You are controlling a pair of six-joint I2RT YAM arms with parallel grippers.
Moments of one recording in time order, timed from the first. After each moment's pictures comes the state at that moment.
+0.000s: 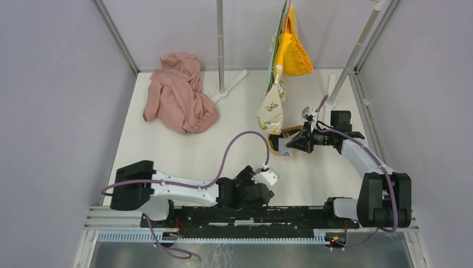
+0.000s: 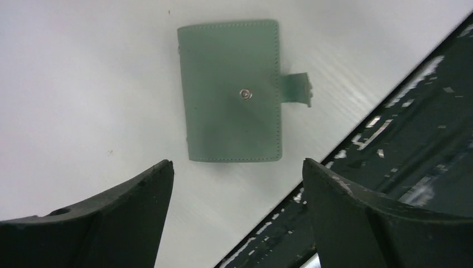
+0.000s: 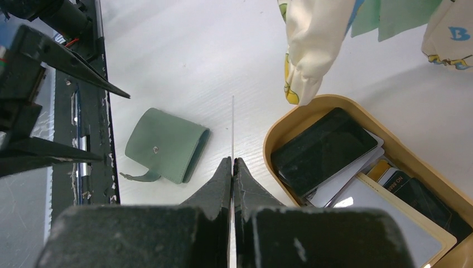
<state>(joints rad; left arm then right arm) -1.48 1.44 0.85 -0.35 -0.52 -0.42 -0.02 1.28 0.70 -0.35 -1.21 -0.58</state>
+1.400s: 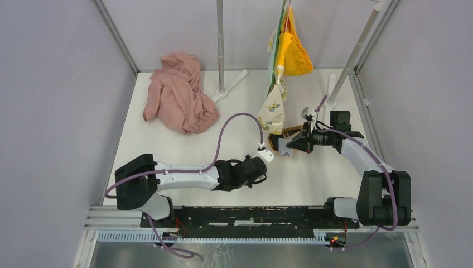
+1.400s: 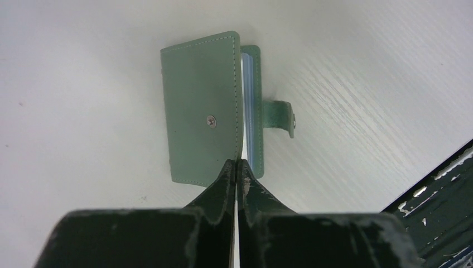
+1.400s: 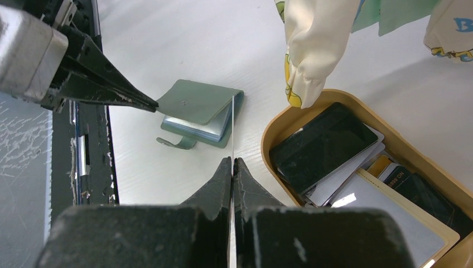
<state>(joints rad) -1.27 1.54 0.88 -0.24 -0.41 -0.30 -0.02 1.30 0.70 -0.35 -1.20 -0.58</state>
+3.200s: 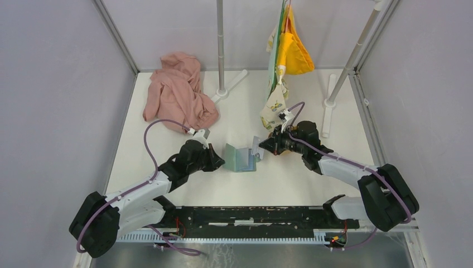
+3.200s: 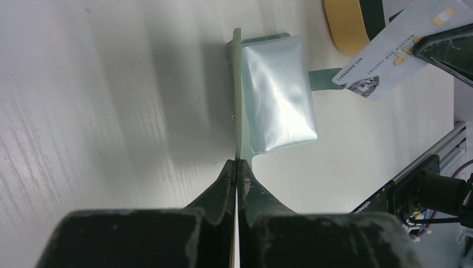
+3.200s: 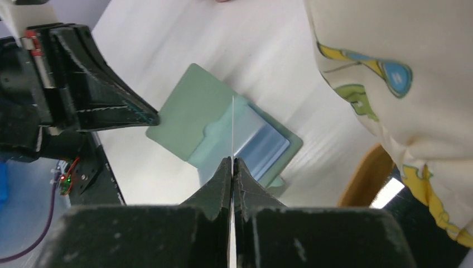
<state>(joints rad) -0.65 1.00 0.37 0.03 0.08 -0.69 0.48 1.30 0.49 0.46 -0.58 0.39</state>
